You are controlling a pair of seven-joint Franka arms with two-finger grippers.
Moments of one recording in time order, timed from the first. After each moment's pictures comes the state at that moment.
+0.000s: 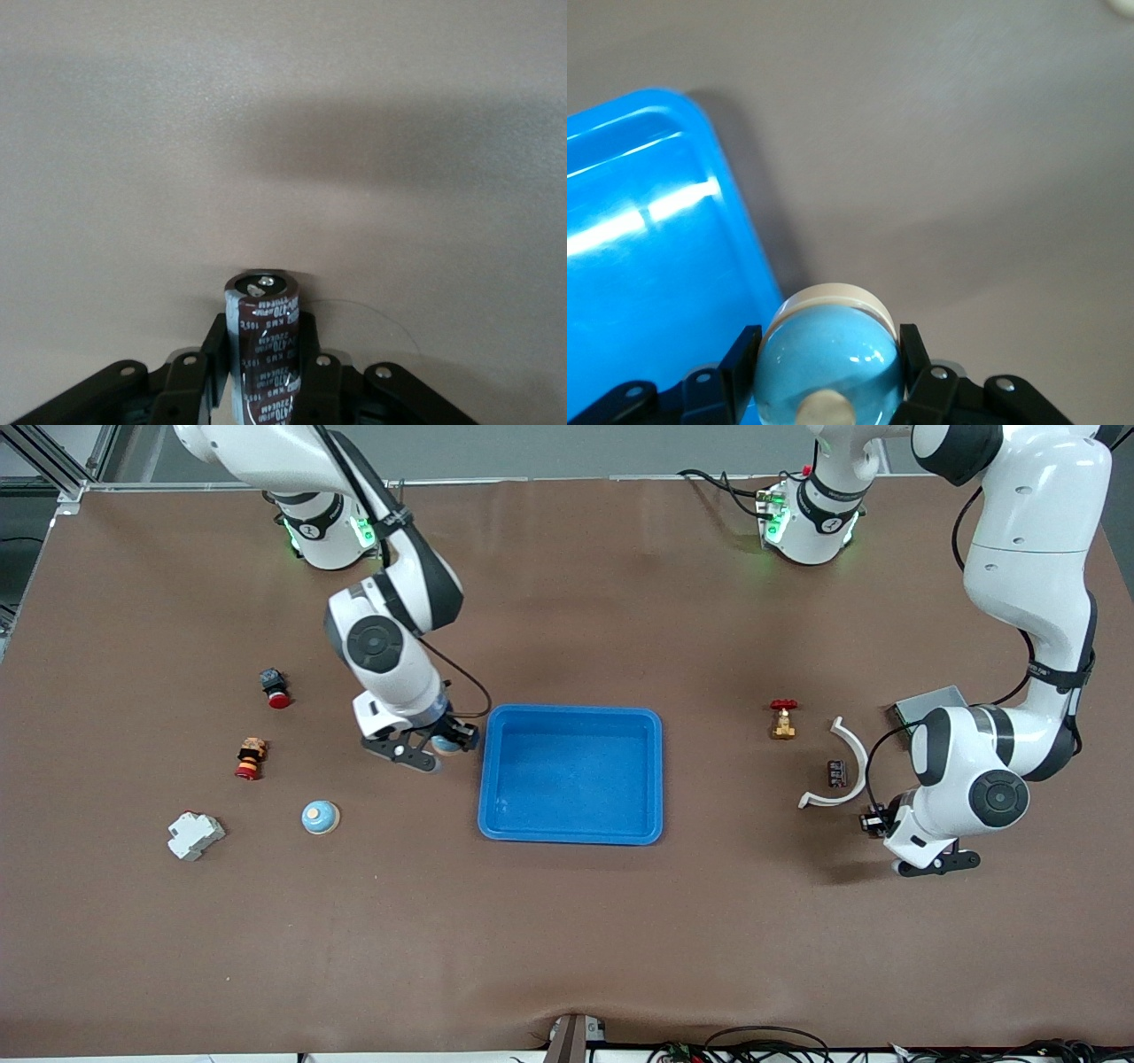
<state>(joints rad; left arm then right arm) 0.05 0.70 -0.03 -1.69 0.15 2.28 -0.23 0.57 0.38 0.00 -1.99 0.05 2.37 0.93</state>
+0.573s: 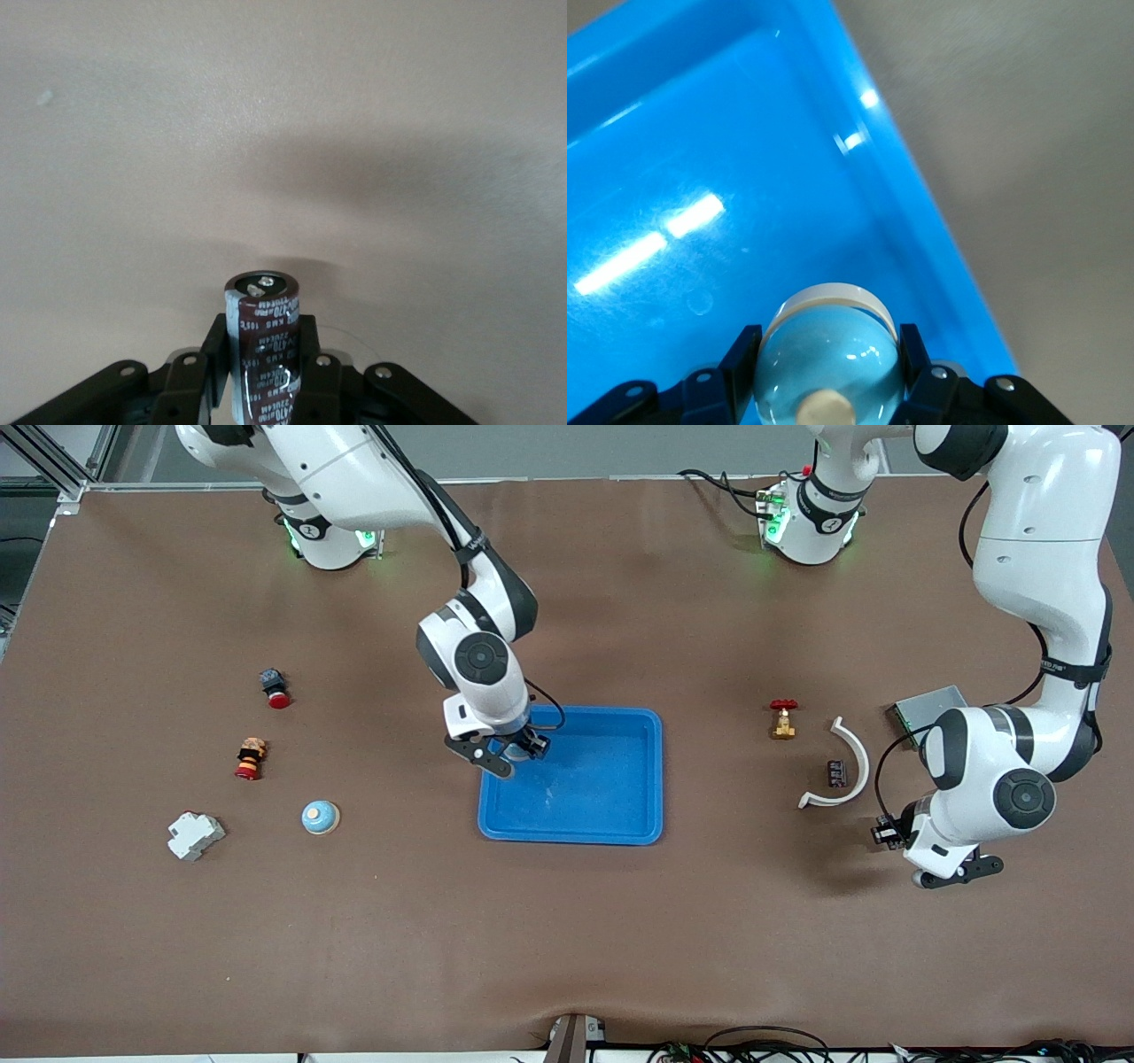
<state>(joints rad) 0.05 0.68 -0.03 -1.64 0.11 2.25 -0.30 0.71 0.64 -0.01 -1.73 0.05 2.38 1.20</state>
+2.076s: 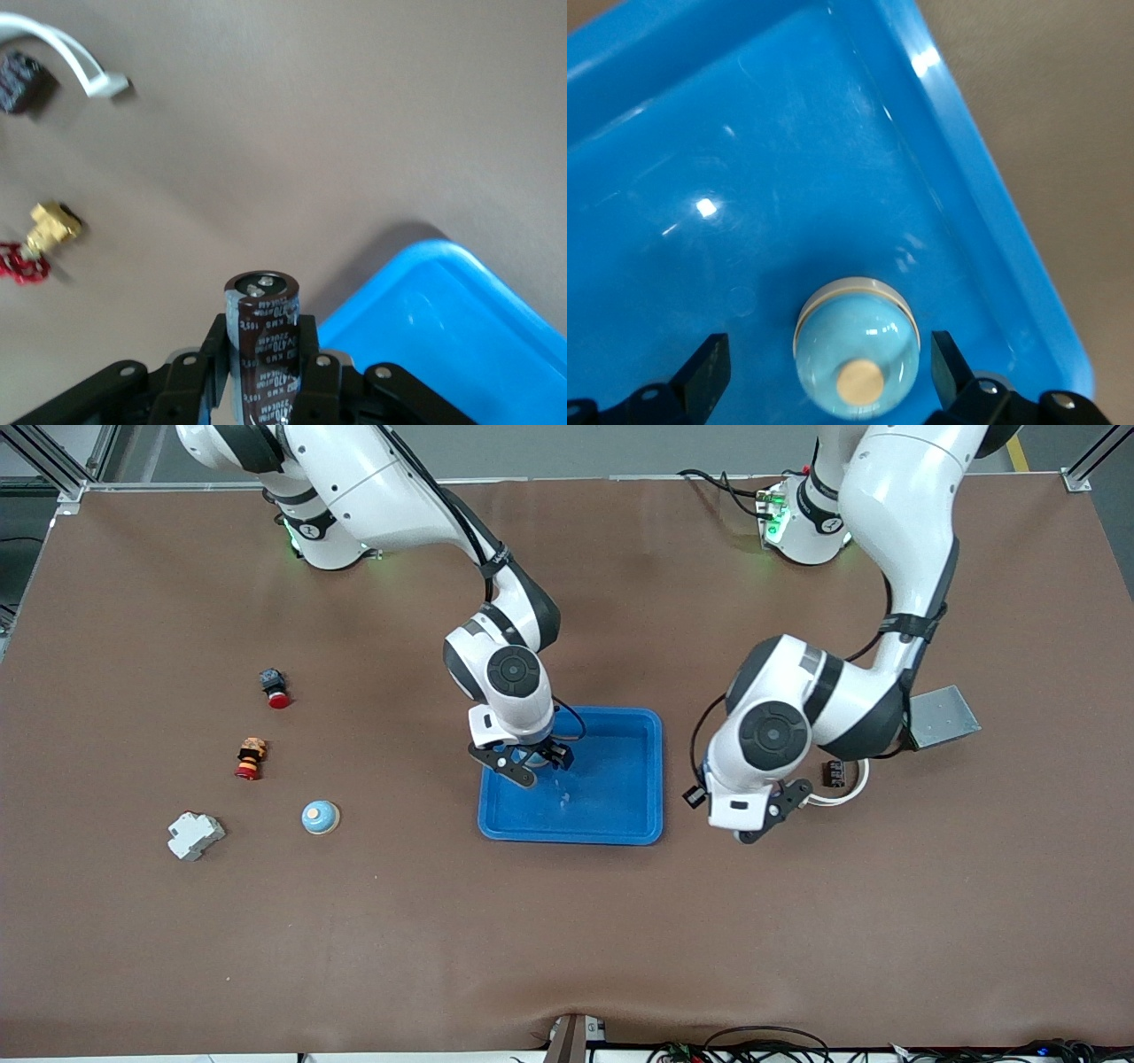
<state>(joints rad) -0.33 0.61 -0.20 -1.45 0.09 1.90 -1.23 0.74 0.72 -0.02 -1.55 0.04 2.25 1.24</state>
